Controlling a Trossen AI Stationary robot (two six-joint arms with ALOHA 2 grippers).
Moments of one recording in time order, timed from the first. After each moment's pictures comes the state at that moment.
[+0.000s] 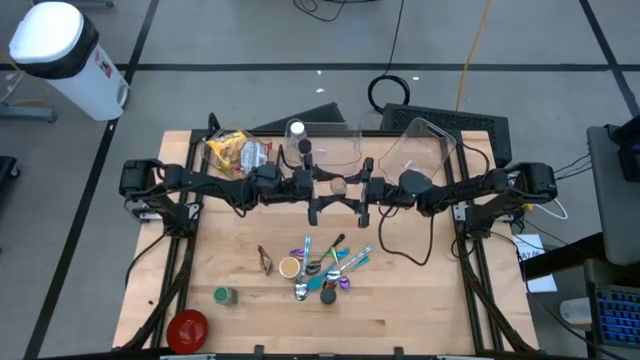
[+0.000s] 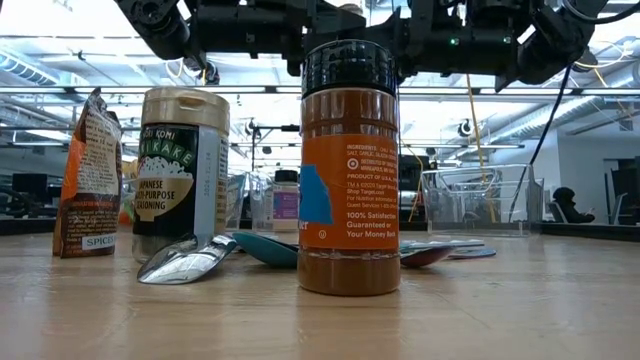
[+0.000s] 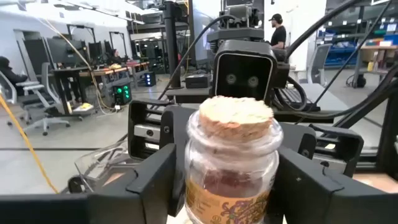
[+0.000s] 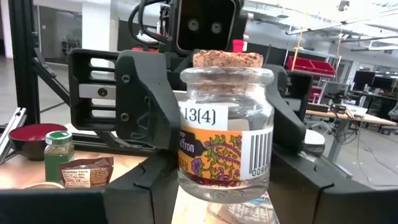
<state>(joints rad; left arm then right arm) 0.09 1.62 0.88 0.84 0.02 0.08 -0.09 1.46 0.59 1.03 -0.03 -0.15</state>
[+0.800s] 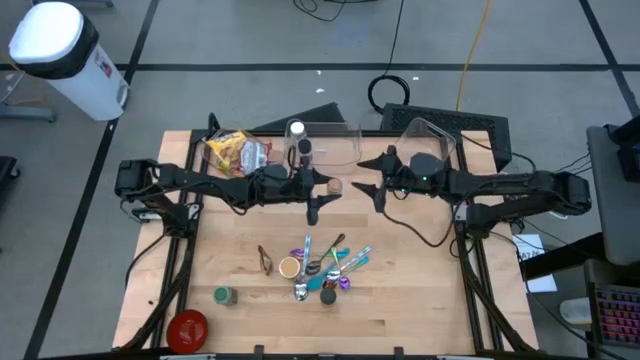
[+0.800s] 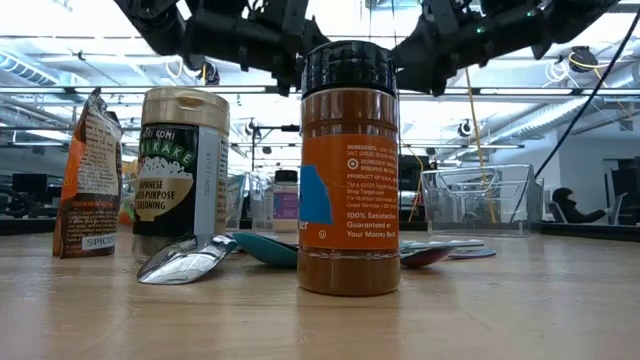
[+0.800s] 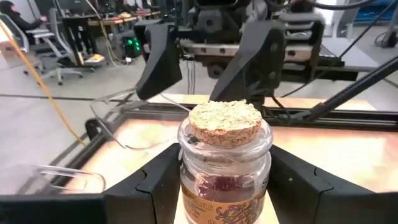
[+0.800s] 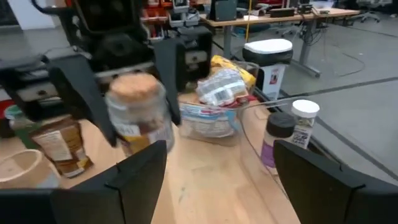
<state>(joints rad) 0.09 1.58 0.88 0.60 -0.04 0.04 -0.21 1.11 0.64 0.30 0.05 0.06</state>
